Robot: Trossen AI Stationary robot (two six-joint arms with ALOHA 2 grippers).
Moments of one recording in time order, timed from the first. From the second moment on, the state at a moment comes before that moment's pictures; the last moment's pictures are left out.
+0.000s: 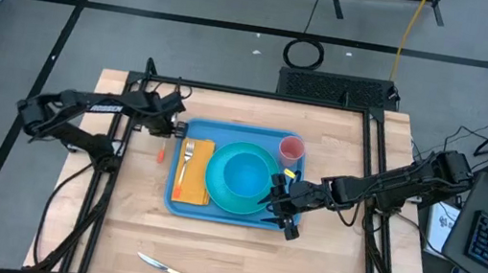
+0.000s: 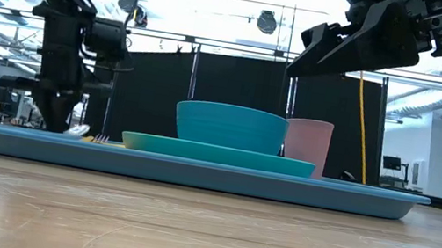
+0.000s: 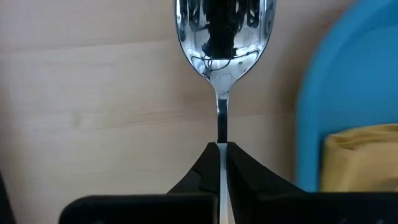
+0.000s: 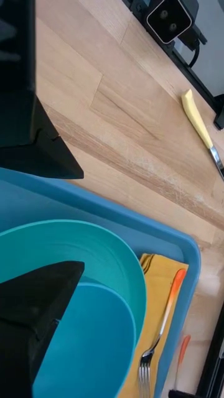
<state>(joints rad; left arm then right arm) 0.64 1.32 0.63 -0.71 -0.04 -0.86 0.25 1.41 0.74 0.07 -0.03 -0.14</state>
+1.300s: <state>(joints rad) 0.06 1.34 0.64 -0.29 -0.02 -1.36 0.25 1.41 0.74 0.08 -0.03 -0.14</state>
